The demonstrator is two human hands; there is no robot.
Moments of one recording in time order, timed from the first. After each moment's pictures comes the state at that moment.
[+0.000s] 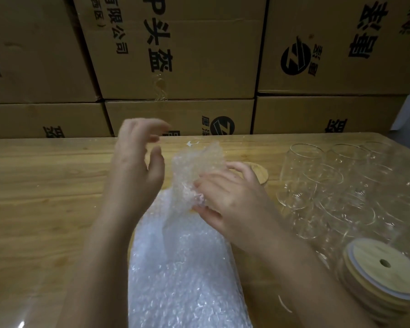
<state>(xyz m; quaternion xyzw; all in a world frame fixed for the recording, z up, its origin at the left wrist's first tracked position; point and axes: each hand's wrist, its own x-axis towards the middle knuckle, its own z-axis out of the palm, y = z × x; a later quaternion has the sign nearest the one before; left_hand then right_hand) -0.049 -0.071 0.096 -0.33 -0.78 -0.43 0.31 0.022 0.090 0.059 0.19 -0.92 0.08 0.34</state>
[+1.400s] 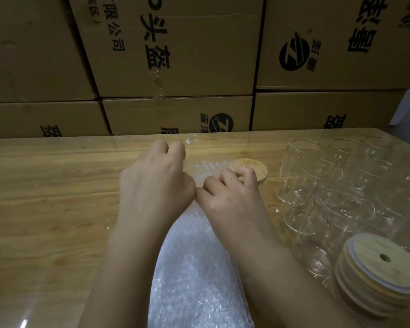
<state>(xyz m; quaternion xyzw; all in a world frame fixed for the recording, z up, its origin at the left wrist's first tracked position) -0.026 -0.046 0.093 -0.19 -0.93 -0.10 0.29 0.020 0.071 0.044 0.04 -0.91 -0.06 0.40</state>
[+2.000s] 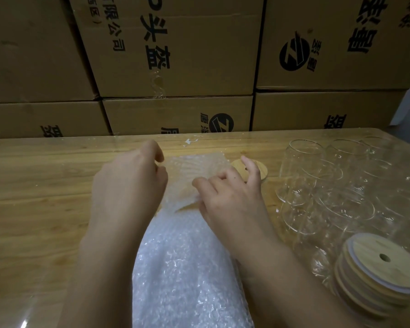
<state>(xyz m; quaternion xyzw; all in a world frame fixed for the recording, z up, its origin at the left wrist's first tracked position) -0.030 -0.071 0.103 -0.14 -0.94 -0.18 0.26 0.022 0.072 0.044 0.04 -0.93 -0.05 0.36</state>
